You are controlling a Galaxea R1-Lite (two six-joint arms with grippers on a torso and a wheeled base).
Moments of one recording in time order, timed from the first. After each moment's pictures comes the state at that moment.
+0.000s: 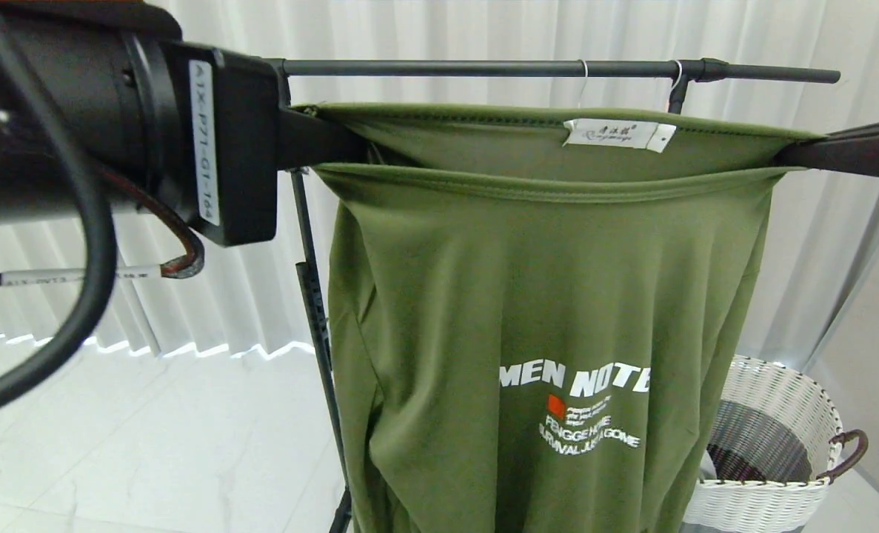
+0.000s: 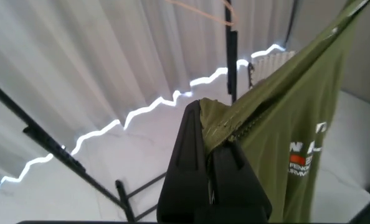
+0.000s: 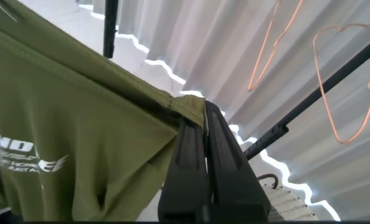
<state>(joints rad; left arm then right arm) -0.93 1.38 -1.53 0.41 0.34 0.06 0.51 1.29 -1.49 0.45 0.14 -0.26</state>
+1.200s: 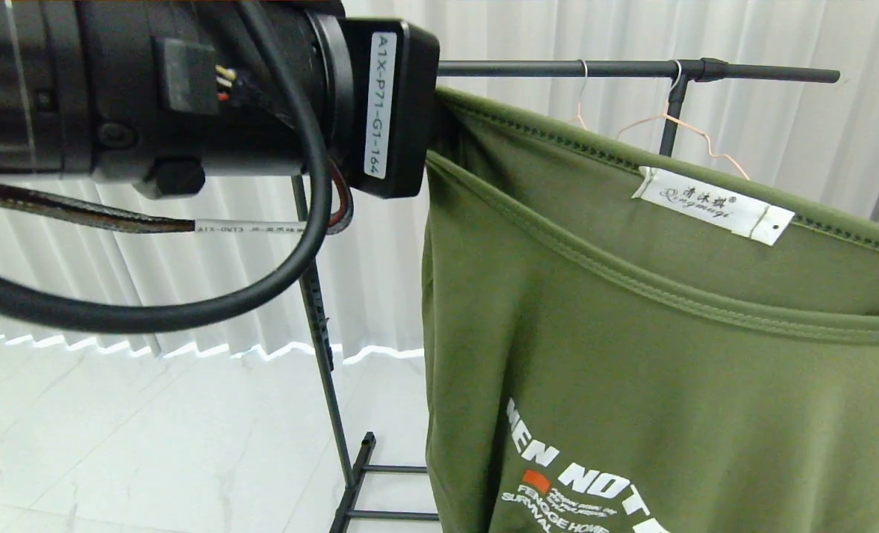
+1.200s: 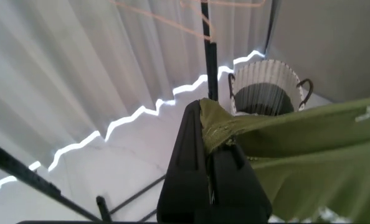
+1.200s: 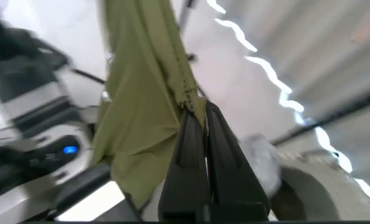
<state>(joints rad) -0.92 1.52 -1.65 0.37 0.25 0.04 0.62 1.11 -1.54 0.92 0.28 -0.26</state>
